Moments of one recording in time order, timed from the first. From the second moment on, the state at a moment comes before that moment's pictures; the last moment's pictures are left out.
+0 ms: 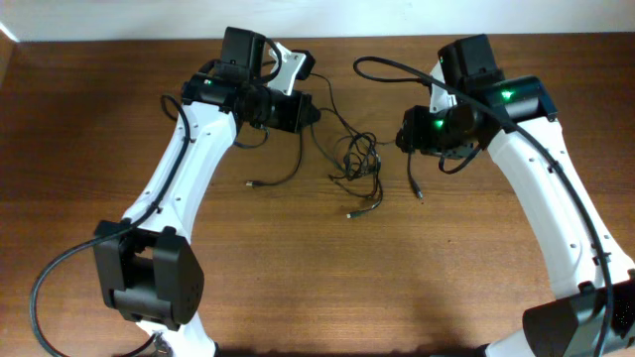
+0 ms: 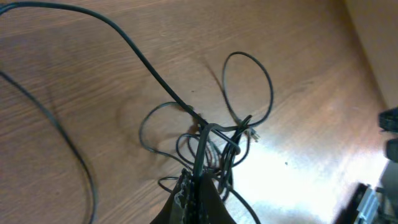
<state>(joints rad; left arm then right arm) -0.23 1.88 1.70 -0.82 0.59 0.01 0.25 1.71 1.71 -1.19 -0.22 0.34</state>
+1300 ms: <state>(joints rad) -0.23 1.88 1.70 -0.80 0.57 -0.26 0.30 2.09 1.71 -0.80 -0.32 0.37</state>
